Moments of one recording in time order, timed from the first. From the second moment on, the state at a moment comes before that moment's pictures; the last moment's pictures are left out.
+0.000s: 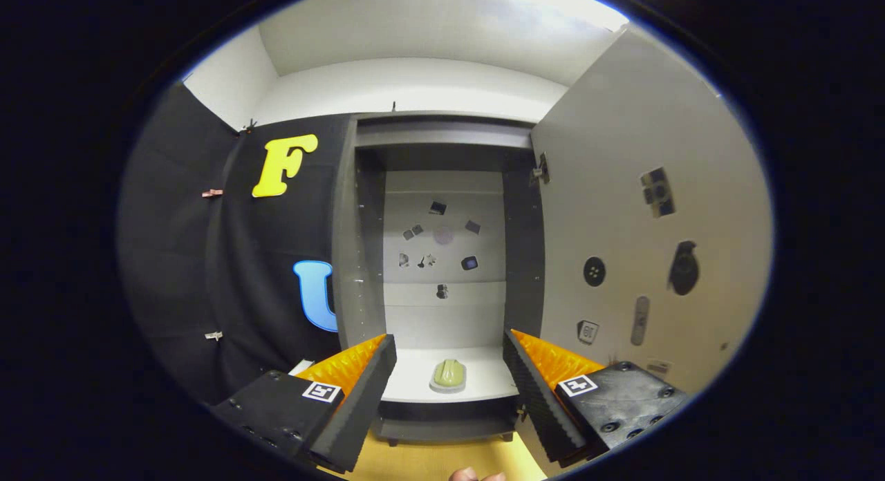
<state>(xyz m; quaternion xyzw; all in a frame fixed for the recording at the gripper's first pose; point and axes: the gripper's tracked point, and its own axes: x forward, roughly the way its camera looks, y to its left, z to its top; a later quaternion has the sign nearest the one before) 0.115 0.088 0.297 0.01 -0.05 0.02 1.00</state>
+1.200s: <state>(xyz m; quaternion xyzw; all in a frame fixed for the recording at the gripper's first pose) -0.045 -0.156 0.310 0.00 -0.06 -0.13 0.99</state>
